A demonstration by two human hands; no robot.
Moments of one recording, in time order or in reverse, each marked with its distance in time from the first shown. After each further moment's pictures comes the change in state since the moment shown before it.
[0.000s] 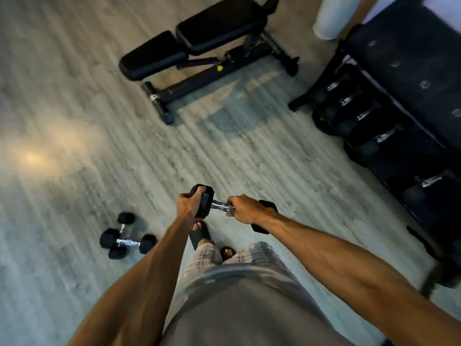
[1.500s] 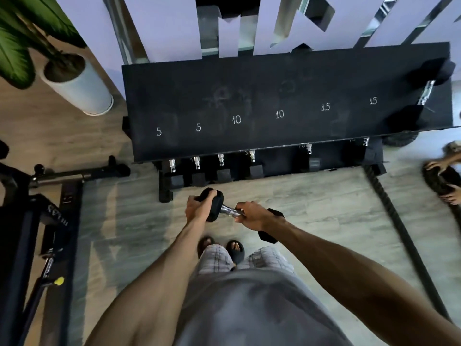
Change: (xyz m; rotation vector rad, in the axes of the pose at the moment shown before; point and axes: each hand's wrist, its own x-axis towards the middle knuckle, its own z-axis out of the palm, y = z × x) left_hand 0.042 0.397 0.754 1.035 -0.525 0.441; right_hand 0.060 0.483 -0.449 0.721 0.590 0.649
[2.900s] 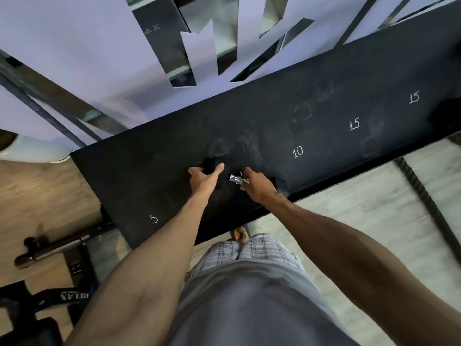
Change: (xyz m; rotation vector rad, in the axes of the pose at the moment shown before) left_hand 0.275 0.314 0.096 0.226 -0.190 0.068; right_hand 0.312 0.029 -0.219 0.260 0.198 0.395
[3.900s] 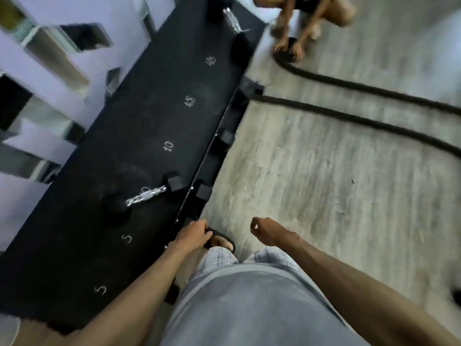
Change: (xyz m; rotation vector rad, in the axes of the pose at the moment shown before) left_hand -0.184 -0.136 0.080 1.594 -0.630 0.811; right_hand -0.315 0.187 0.160 0.424 0.198 0.366
